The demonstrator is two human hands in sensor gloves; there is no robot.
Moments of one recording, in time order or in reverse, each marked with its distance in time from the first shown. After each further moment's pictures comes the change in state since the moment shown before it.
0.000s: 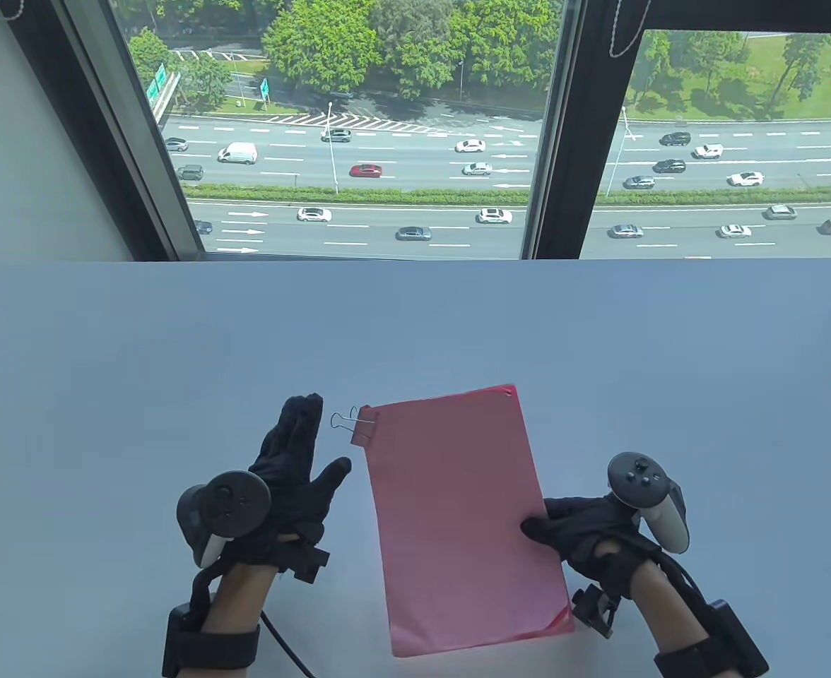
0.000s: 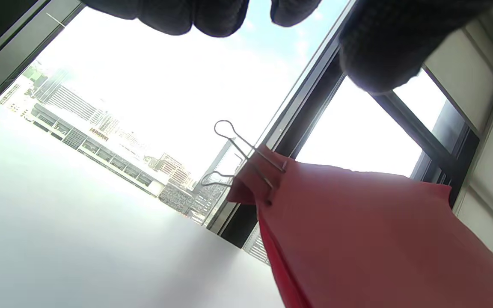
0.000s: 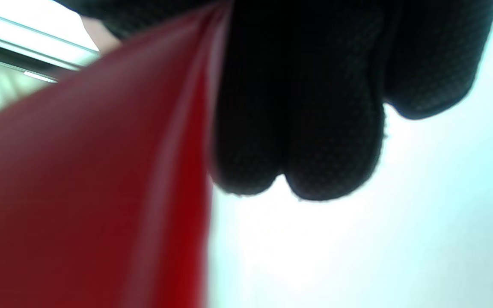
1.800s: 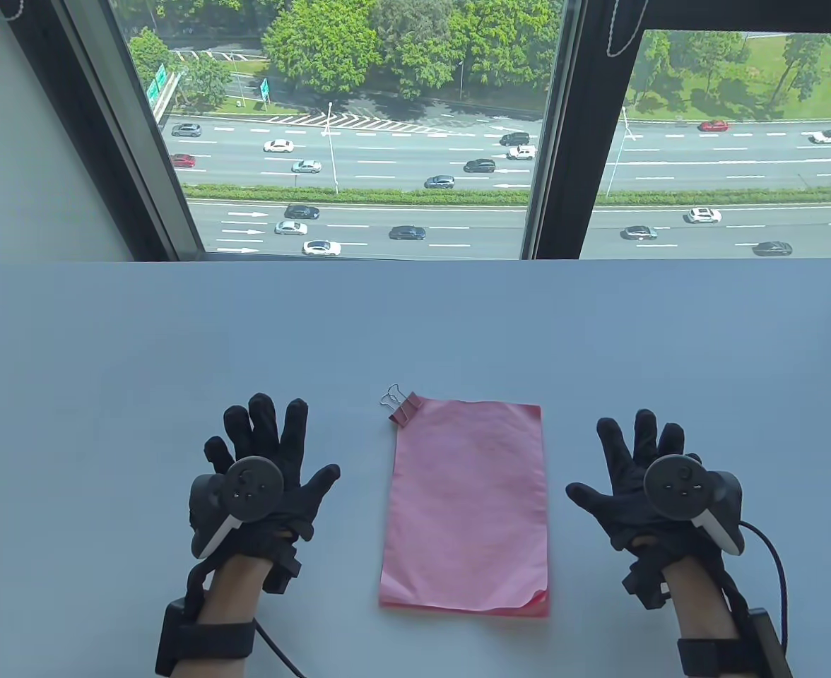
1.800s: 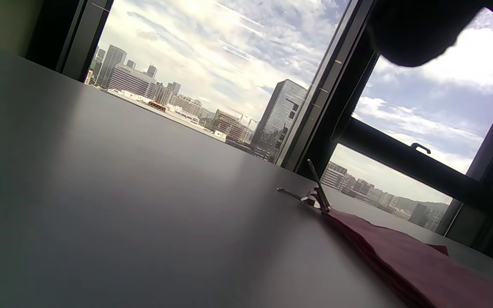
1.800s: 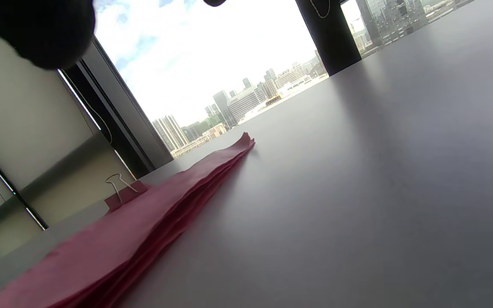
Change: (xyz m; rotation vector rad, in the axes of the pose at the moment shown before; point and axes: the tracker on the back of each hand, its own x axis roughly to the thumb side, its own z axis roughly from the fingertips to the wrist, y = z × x) left_hand -0.038 -0.016 0.000 -0.190 0.191 -0.148; right_hand -0.001 -0.064 0.028 -0.408 -0.035 0.645
